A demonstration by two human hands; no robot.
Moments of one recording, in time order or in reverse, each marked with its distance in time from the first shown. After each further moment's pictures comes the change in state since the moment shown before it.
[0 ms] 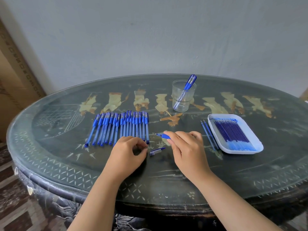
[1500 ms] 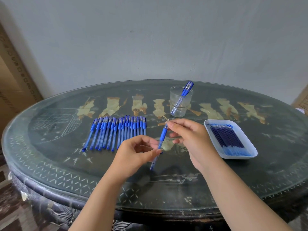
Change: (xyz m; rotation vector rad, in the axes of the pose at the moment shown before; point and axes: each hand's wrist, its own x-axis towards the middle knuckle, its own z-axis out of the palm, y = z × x) left_hand 0.006 0.040 -0.009 -0.889 -0.169 -0.236; right_hand 0.065 -0.022 -0.050 1.052 -0.220 1.037
